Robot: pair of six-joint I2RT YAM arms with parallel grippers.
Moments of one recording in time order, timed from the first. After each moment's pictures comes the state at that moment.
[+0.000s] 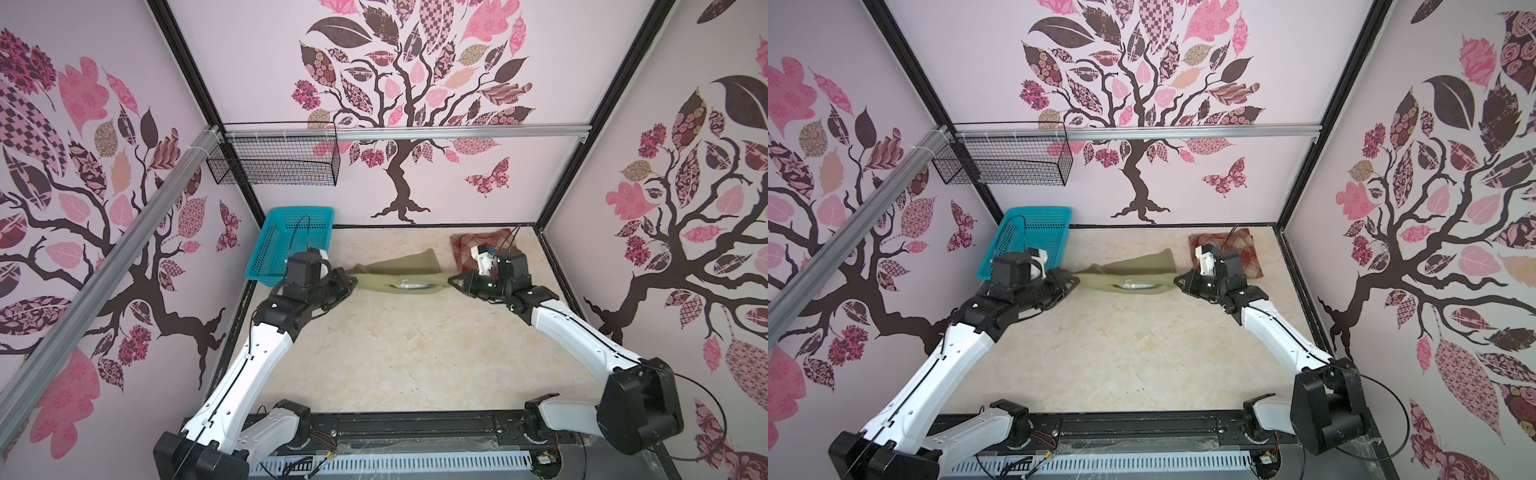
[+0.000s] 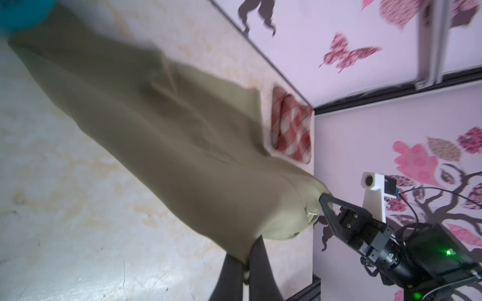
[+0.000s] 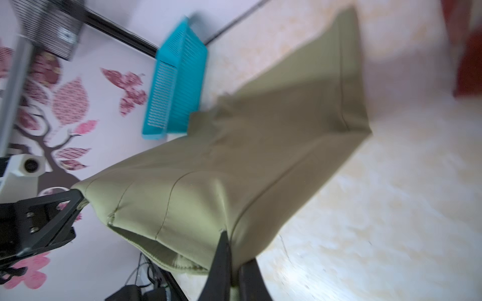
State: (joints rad) left arm -0.27 1.08 1.14 -0.62 0.27 -0.83; right arm 0.28 1.29 0.97 -0.20 -0.53 0.66
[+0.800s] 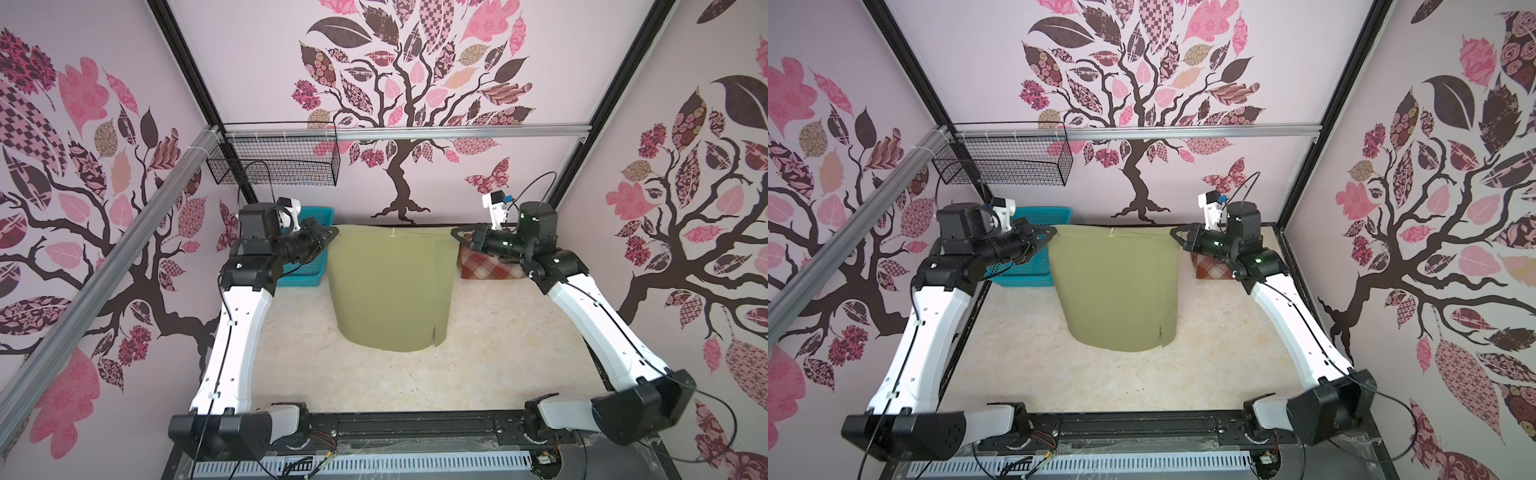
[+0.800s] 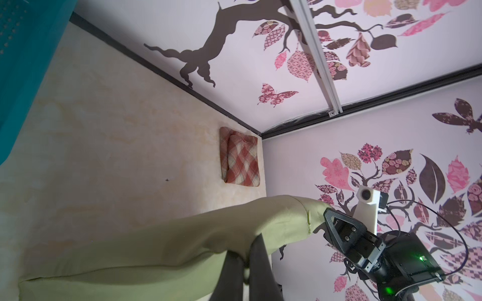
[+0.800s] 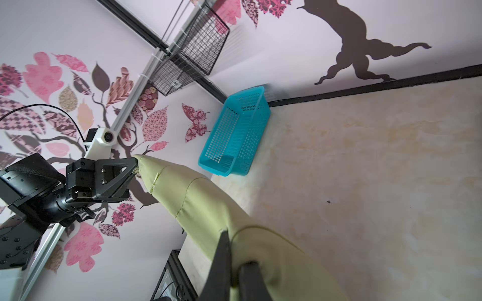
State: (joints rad) left arm 0.00 1.35 1.55 -0.67 0.62 -0.78; right arm 0.25 1.40 1.45 -0.38 -0.59 0.60
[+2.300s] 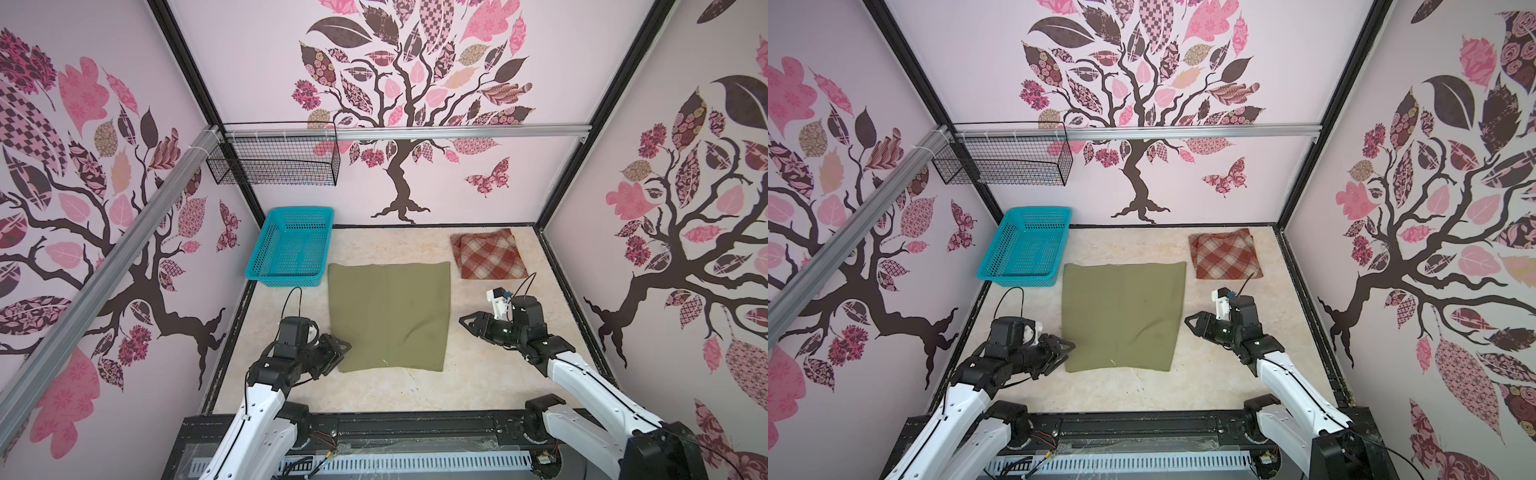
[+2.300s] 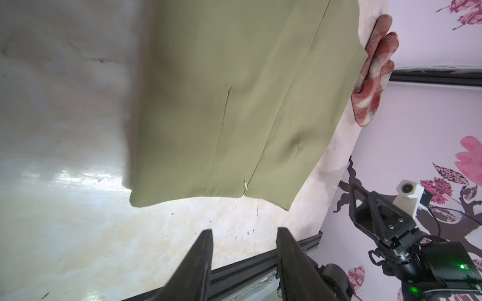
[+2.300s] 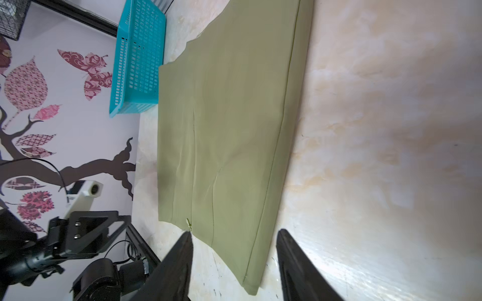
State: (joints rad) left arm -0.18 0.69 0.52 -0.76 0.46 -0.92; right arm 0.26 0.96 0.44 -0.15 -0.52 0.69
